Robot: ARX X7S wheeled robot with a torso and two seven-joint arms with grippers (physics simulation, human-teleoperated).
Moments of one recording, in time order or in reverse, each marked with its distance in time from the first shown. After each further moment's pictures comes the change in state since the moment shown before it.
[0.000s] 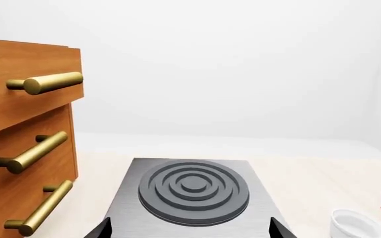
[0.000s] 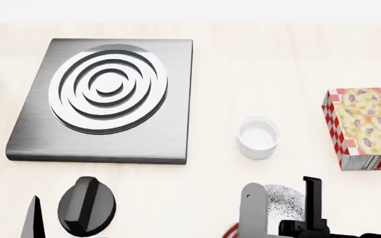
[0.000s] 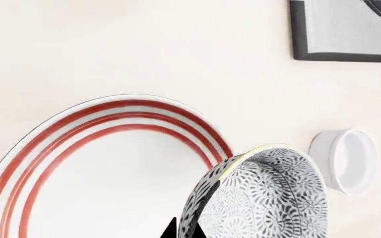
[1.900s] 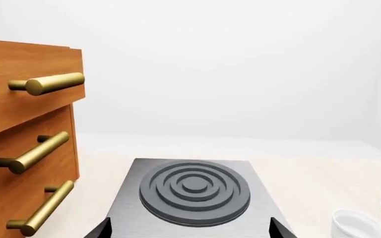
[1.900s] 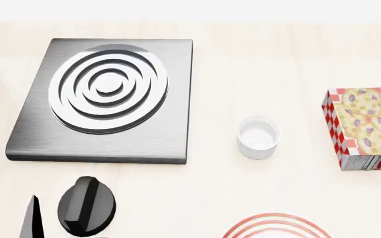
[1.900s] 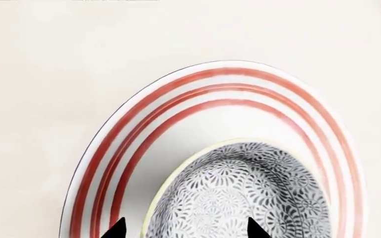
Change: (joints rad) left arm -0.006 -0.023 0.015 0.000 -0.012 0.009 -0.029; right arm -0.253 0.088 -0.008 -0.010 0.101 -0.081 0.218
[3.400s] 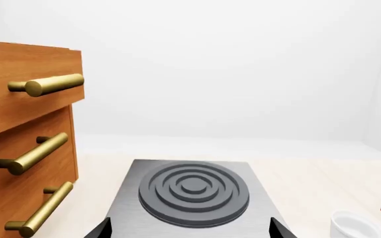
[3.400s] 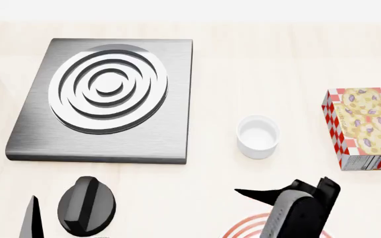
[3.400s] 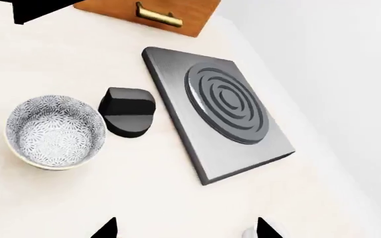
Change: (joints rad) left arm -0.001 -0.018 0.013 -0.003 -0.006 0.019 -0.015; right arm -0.103 0.139 0.298 -0.135 0.337 -0.459 0.437
